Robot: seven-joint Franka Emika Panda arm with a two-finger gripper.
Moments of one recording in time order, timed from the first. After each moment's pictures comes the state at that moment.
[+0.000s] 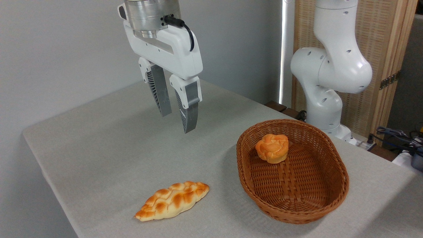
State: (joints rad) arm 0.03 -0.01 -0.02 -1.60 -0.04 1.59 0.81
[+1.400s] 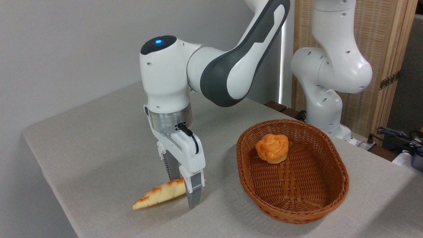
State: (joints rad) arm 0.02 0.05 -0.05 -2.10 0.02 2.22 0.85
